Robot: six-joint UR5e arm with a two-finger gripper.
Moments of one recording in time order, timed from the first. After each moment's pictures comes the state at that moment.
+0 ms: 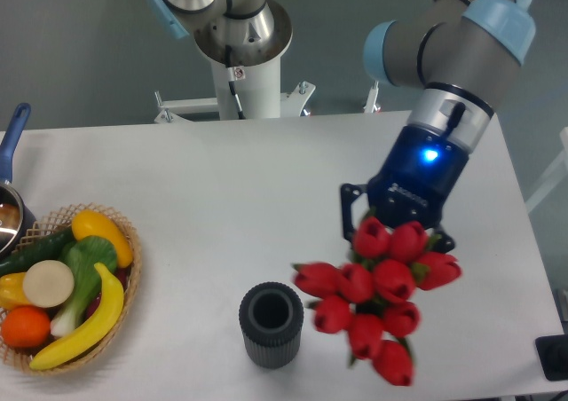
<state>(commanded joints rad) 2.64 -2.04 -1.26 -0.71 0.34 0.73</state>
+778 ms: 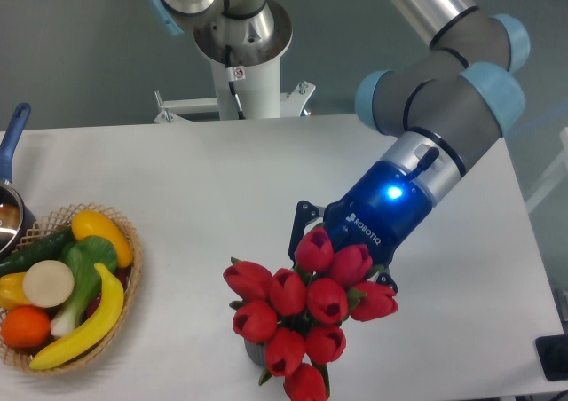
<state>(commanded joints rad) 2.61 -2.12 -1.26 -0.71 0.28 0.77</state>
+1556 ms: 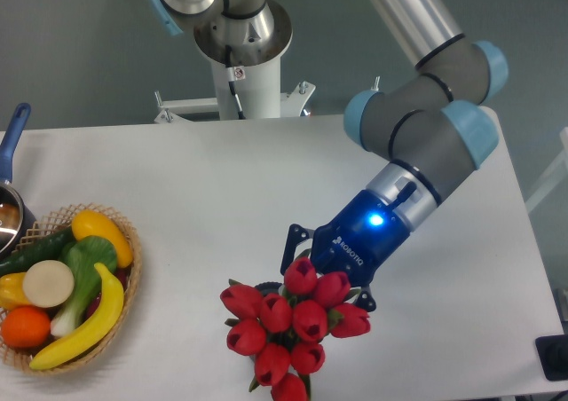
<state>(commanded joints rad) 2.61 -2.12 -1.46 -0.71 0.28 0.94</state>
